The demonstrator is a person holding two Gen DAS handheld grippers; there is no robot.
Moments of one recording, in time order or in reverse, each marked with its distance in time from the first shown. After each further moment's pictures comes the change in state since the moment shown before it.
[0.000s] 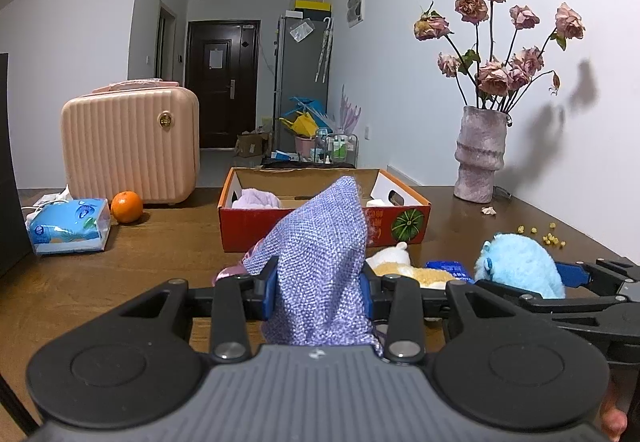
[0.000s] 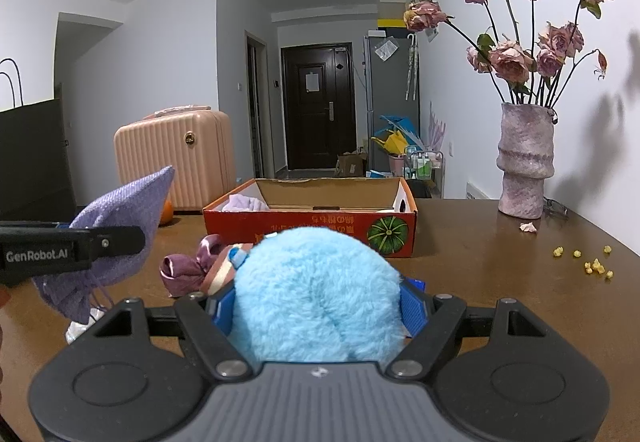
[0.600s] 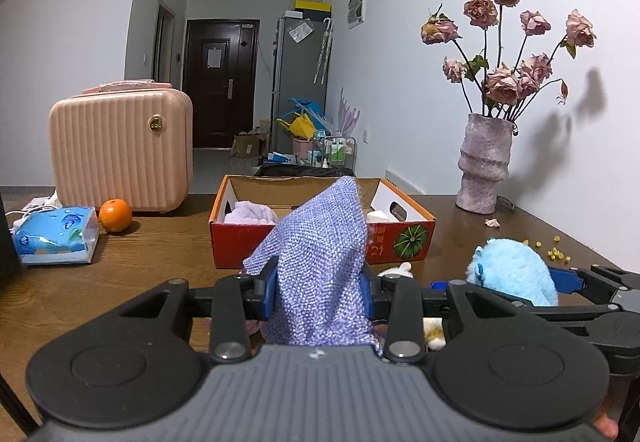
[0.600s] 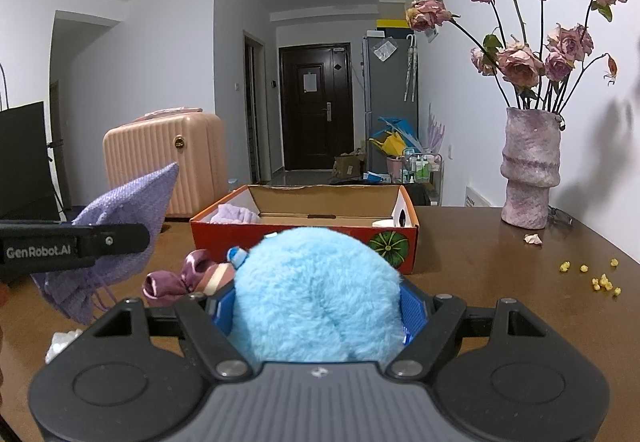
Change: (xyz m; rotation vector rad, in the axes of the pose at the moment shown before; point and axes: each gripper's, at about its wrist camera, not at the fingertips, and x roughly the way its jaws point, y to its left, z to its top) left arm 0.030 0.004 0.019 -0.015 -0.002 -0.012; right arm 0.029 -0.002 0.016 -0.004 -0.001 -0.010
